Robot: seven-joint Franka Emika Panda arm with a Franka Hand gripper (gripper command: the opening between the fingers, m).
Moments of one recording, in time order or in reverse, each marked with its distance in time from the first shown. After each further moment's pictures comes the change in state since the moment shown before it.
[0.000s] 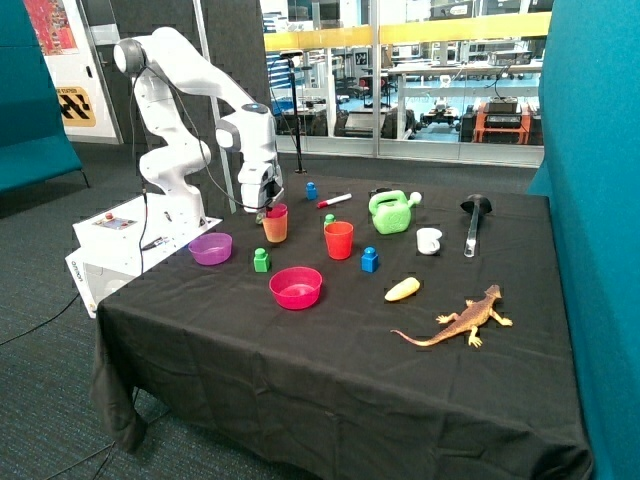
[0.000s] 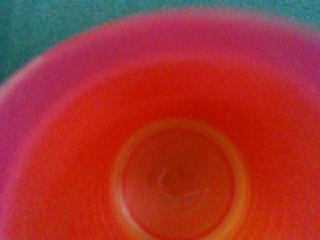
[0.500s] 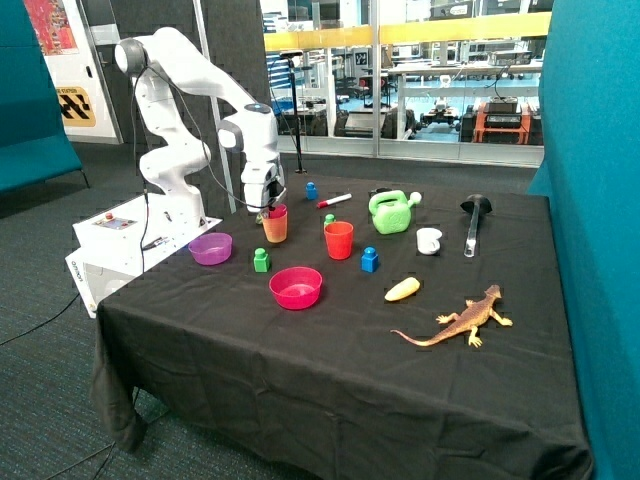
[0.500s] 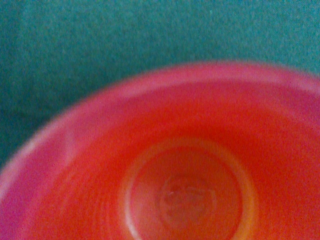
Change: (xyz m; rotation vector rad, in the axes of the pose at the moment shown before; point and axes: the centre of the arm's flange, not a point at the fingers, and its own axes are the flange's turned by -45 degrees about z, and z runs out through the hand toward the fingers) arm 0.008 -0.005 -0.001 -0.007 0.008 -0.018
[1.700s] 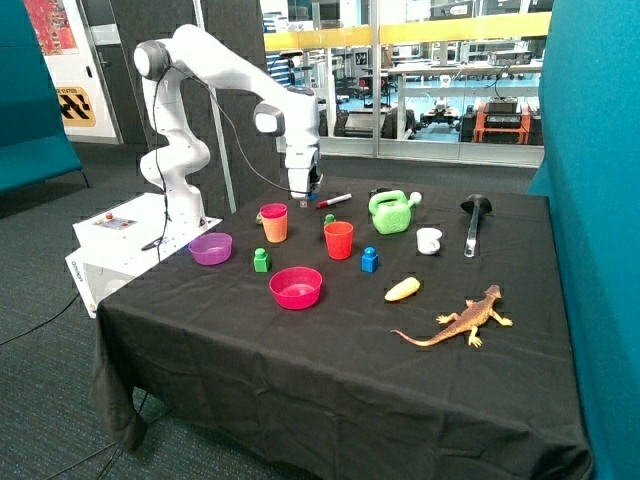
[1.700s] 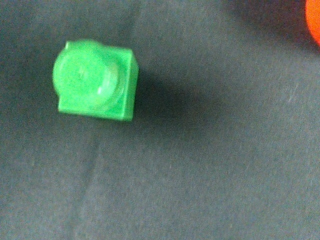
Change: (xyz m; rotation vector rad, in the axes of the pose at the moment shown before) arm 0.111 -0.013 -0.037 0.011 -0.008 -0.085
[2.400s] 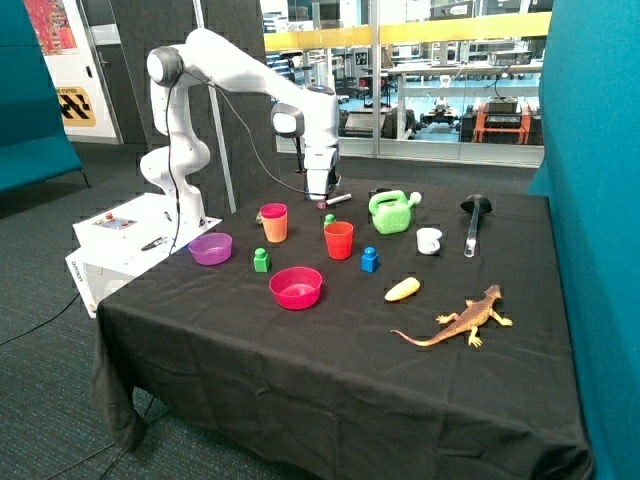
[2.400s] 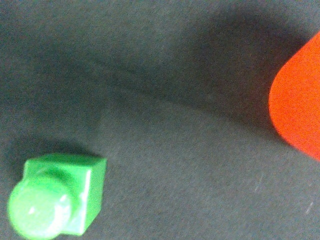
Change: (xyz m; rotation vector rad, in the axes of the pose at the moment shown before) arm 0.048 0.020 -0.001 -0.002 0.000 0.023
